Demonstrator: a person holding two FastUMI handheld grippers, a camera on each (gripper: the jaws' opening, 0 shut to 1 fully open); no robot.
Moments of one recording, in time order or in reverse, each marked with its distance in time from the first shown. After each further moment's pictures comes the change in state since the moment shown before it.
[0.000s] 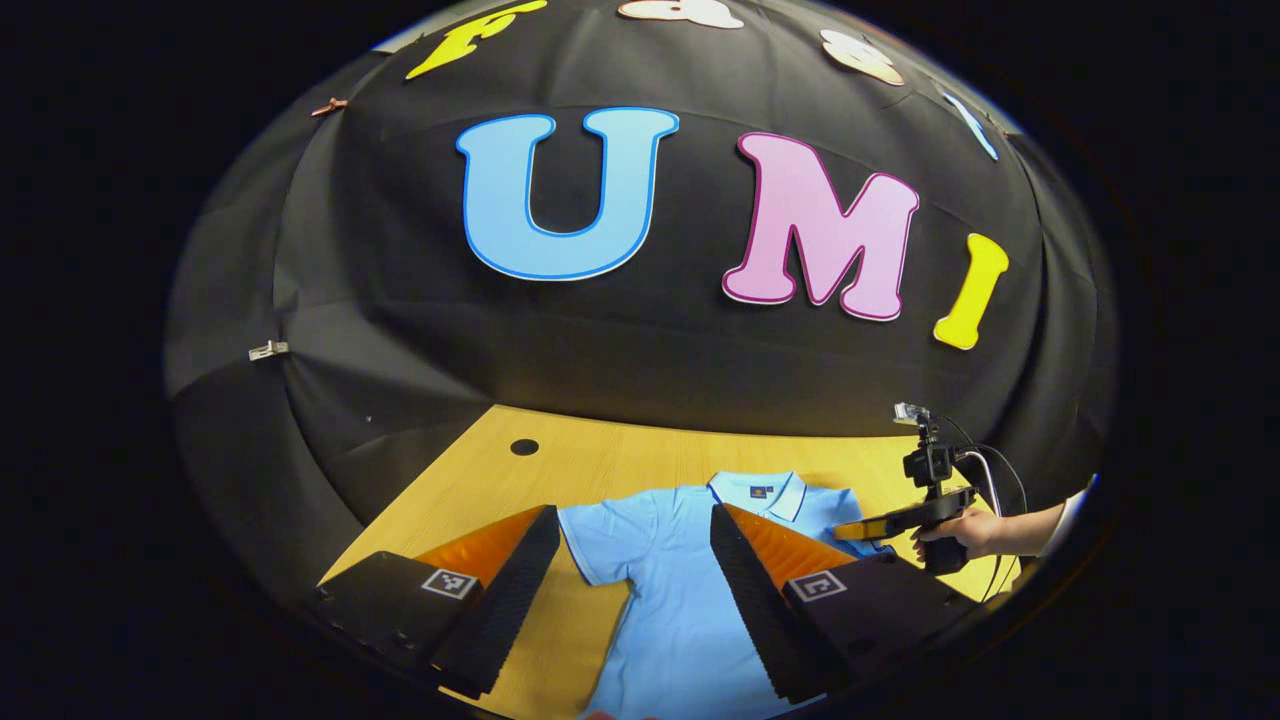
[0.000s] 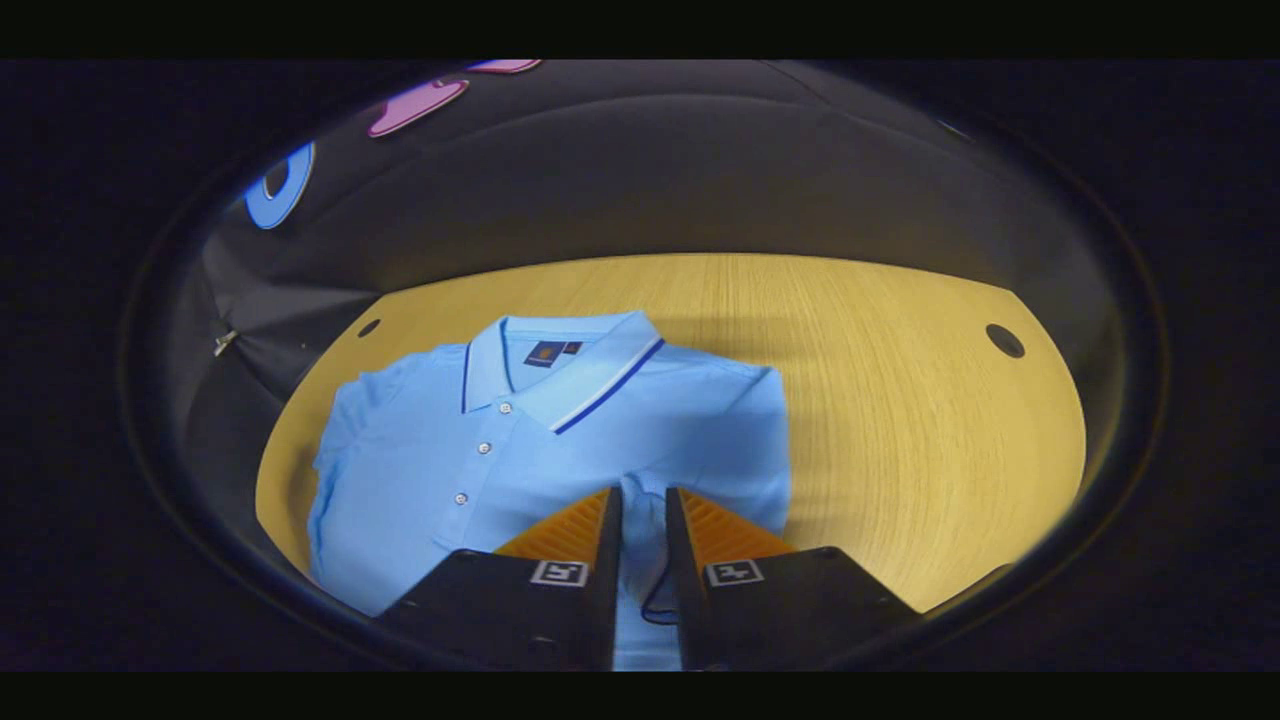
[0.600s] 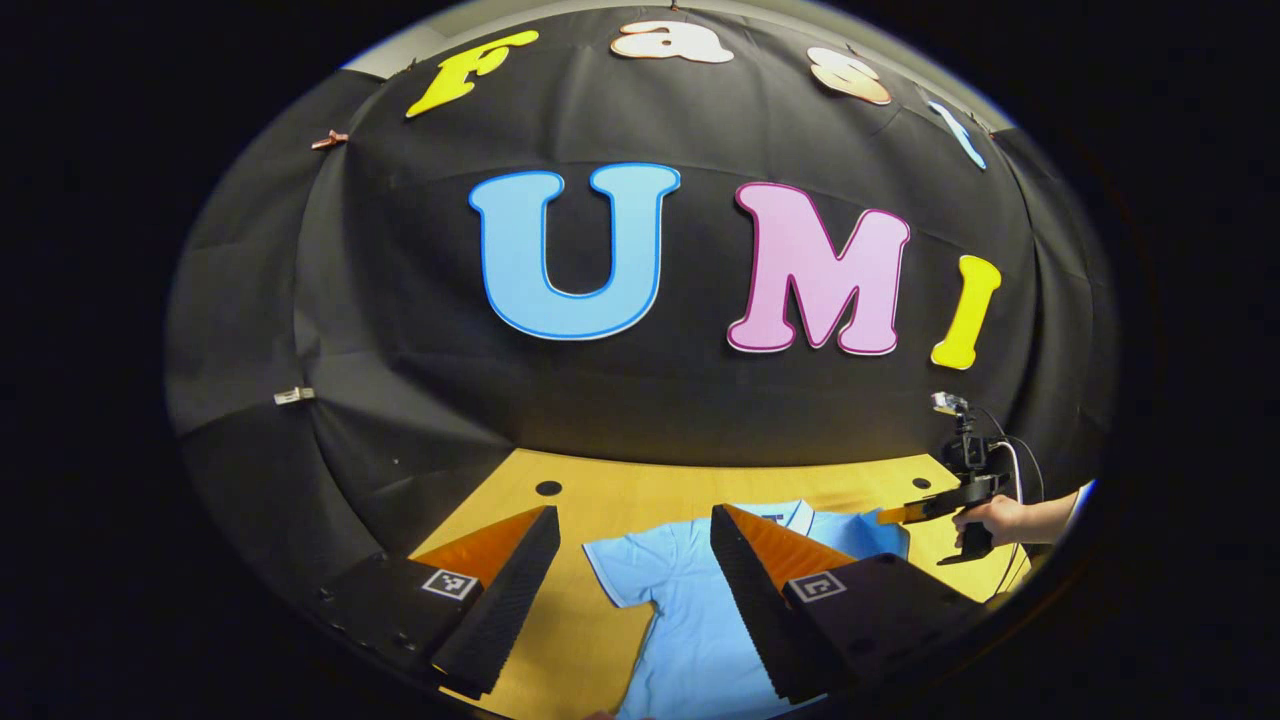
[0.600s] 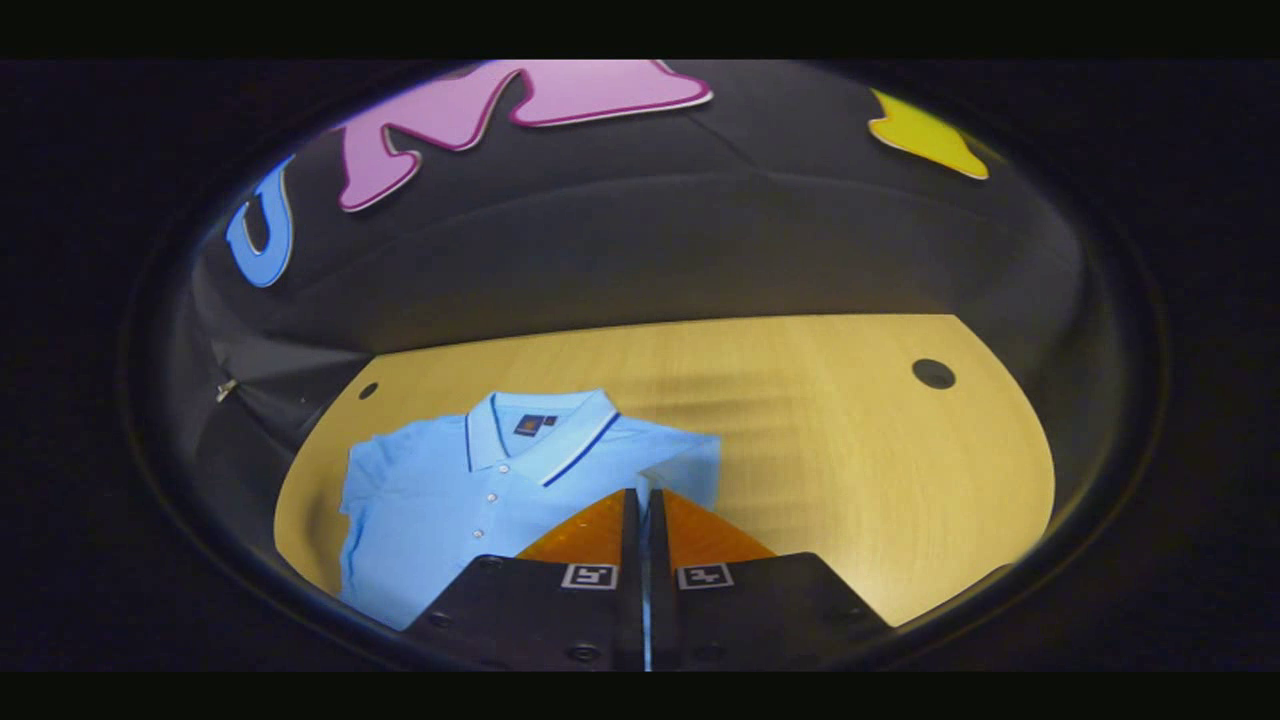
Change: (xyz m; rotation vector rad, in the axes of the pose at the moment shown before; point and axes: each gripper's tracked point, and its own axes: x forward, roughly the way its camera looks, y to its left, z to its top) left arm -0.033 0.008 0.030 0.032 -0.079 0.007; right arm -0.046 -0.024 0.047 0.068 -0.137 -0.063
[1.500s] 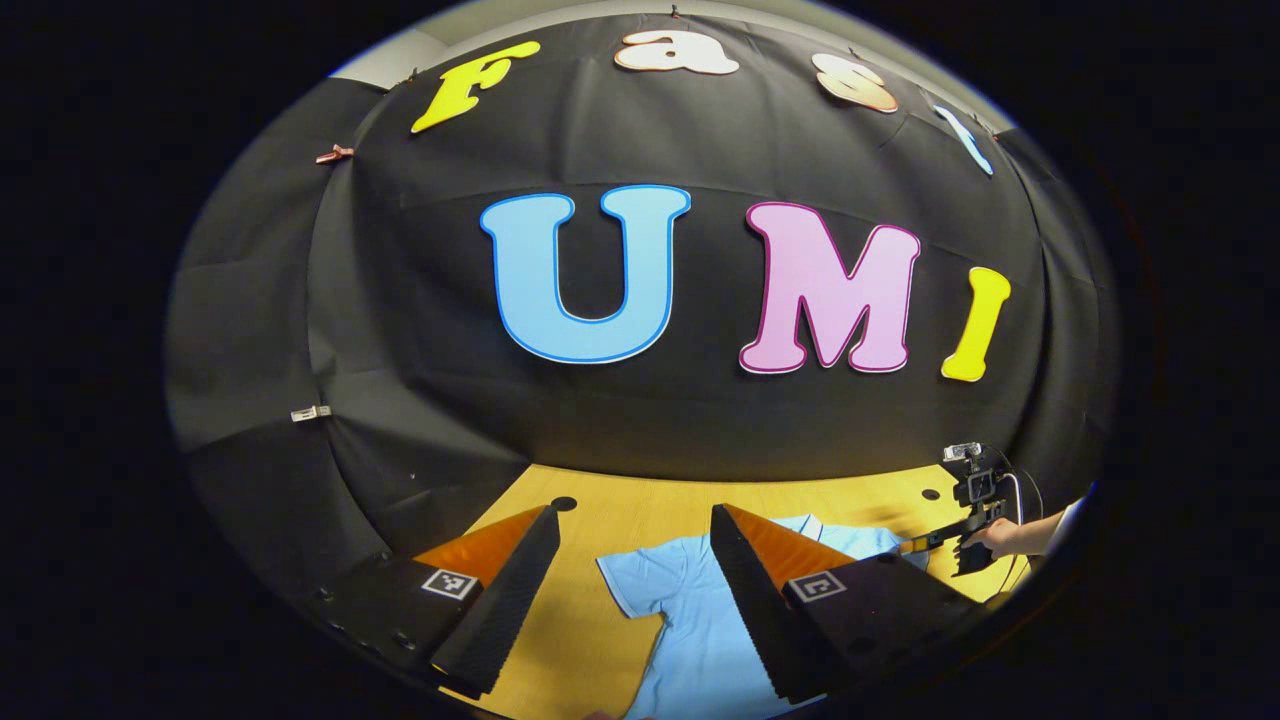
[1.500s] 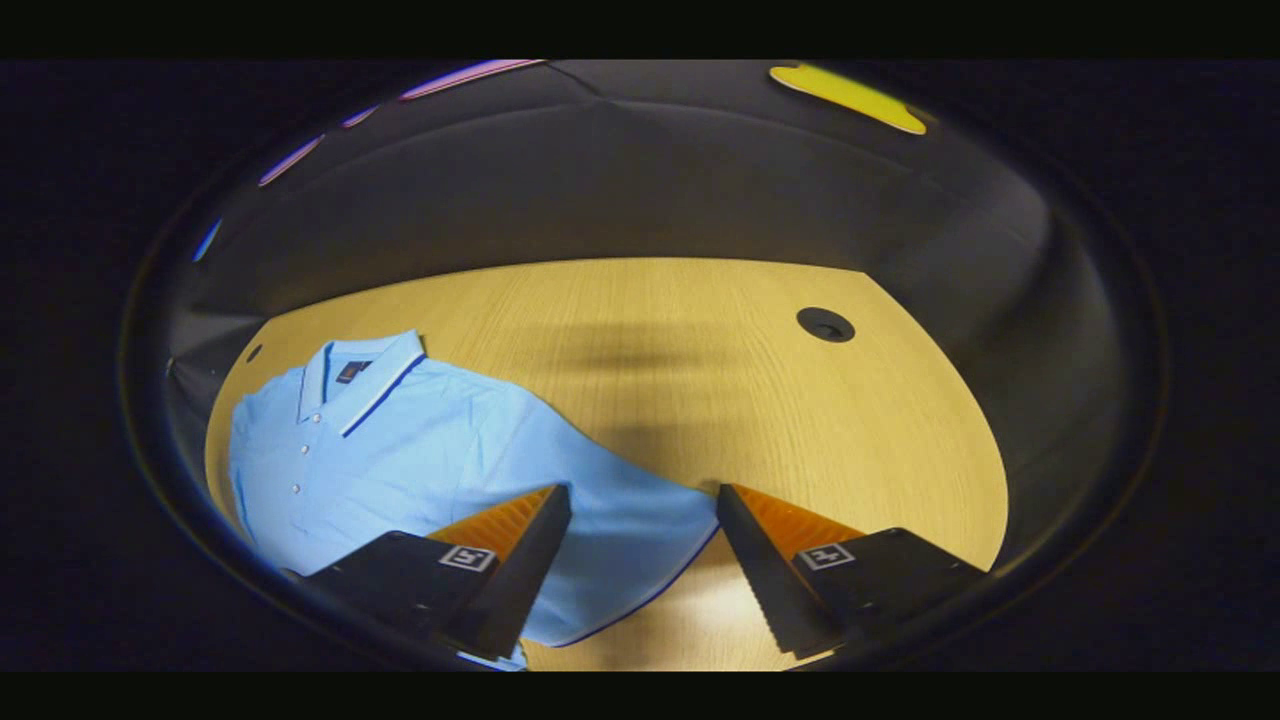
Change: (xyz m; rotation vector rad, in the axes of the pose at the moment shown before) left arm -0.020 0.011 0.044 0.017 -0.065 0.059; right arm 0.017 -0.147 -0.041 -0.006 0.089 -0.276
